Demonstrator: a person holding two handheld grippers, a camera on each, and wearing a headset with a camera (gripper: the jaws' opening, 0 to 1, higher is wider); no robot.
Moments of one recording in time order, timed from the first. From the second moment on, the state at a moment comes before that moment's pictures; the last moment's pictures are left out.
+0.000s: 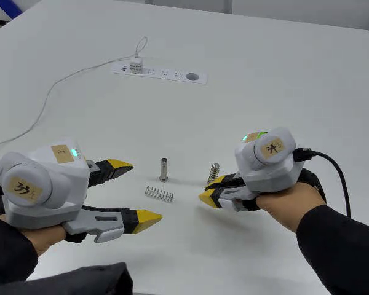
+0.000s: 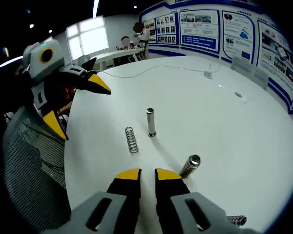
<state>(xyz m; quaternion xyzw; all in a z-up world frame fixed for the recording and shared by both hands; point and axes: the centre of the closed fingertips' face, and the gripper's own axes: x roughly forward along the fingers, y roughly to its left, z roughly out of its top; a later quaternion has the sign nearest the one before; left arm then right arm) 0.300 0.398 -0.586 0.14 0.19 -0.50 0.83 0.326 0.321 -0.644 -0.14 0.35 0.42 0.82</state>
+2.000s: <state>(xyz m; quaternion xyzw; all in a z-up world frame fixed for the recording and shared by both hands) 0.289 0.390 -0.599 0.17 0.20 -0.53 0.81 0.304 0.370 -0.611 -0.19 0.35 0.51 0.76</state>
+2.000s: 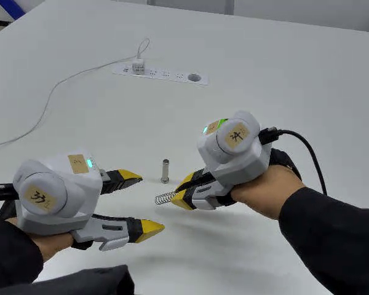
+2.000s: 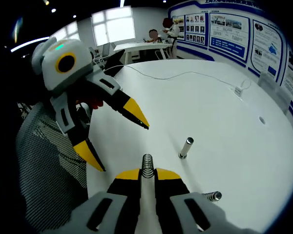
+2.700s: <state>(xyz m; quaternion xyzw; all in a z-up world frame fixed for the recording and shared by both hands) 0.283 0.390 -0.606 0.23 0.17 -0.55 0.78 0.278 0.387 -0.581 -0.21 0.36 0.55 0.72</state>
